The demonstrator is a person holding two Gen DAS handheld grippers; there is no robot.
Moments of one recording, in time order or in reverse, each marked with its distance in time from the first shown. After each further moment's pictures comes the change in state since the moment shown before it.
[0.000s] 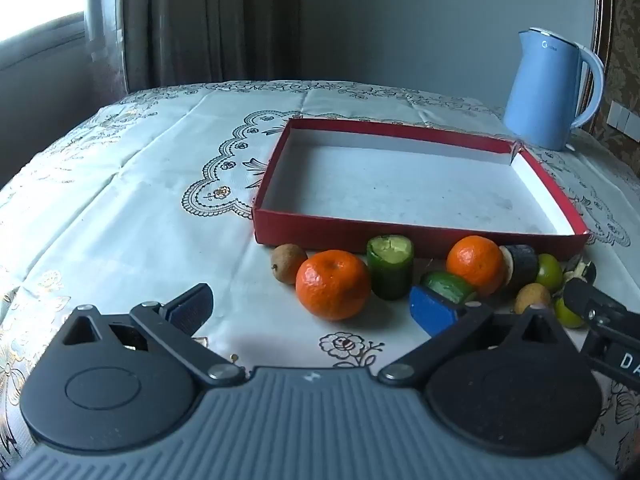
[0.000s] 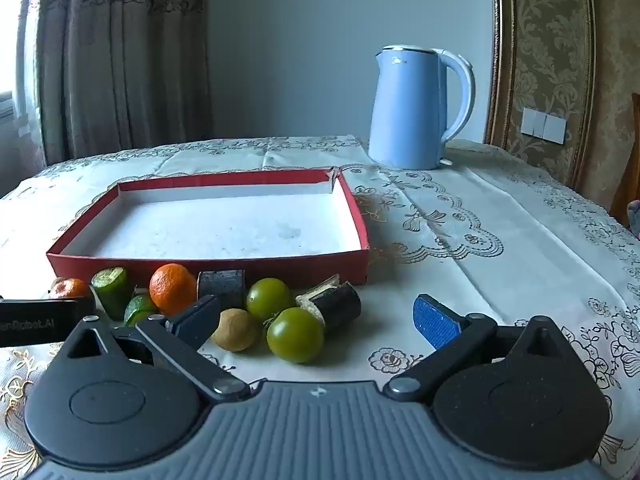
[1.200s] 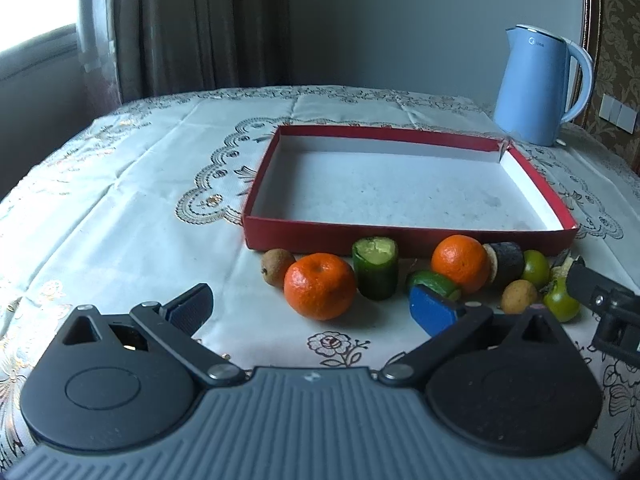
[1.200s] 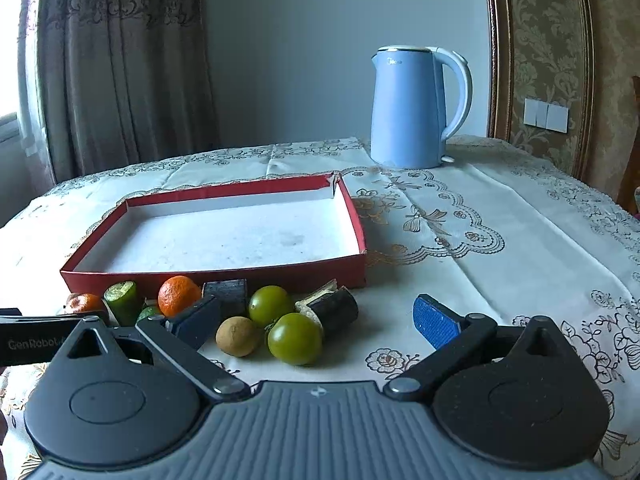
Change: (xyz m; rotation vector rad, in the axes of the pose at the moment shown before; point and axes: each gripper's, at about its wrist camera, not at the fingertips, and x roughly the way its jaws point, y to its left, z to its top) left arm -0.008 -0.006 0.000 0.032 0.004 0.010; right arm -0.009 -0.014 0.005 0.053 -0.005 0.045
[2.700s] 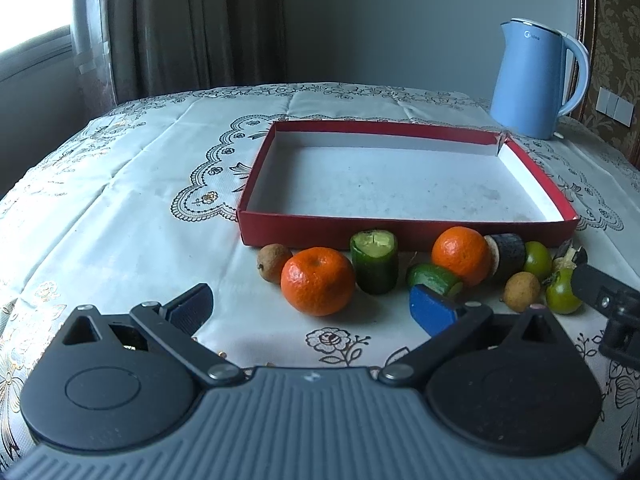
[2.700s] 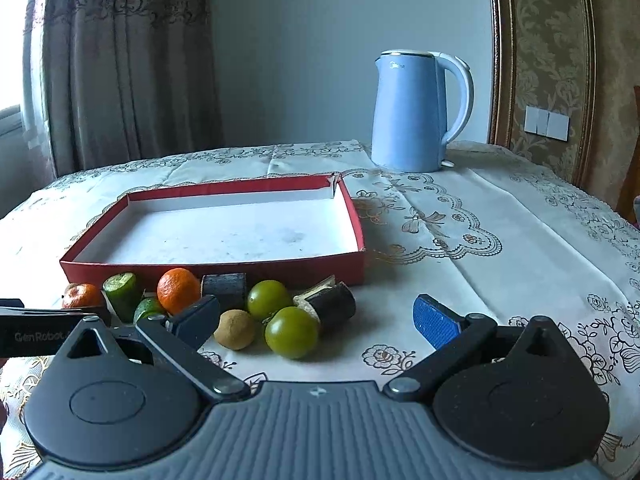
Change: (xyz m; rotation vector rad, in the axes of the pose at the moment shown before) left arm 0.006 -0.003 -0.004 0.019 0.005 -0.009; right arm -0.002 -0.001 -0.006 -0.024 -0.013 -0.002
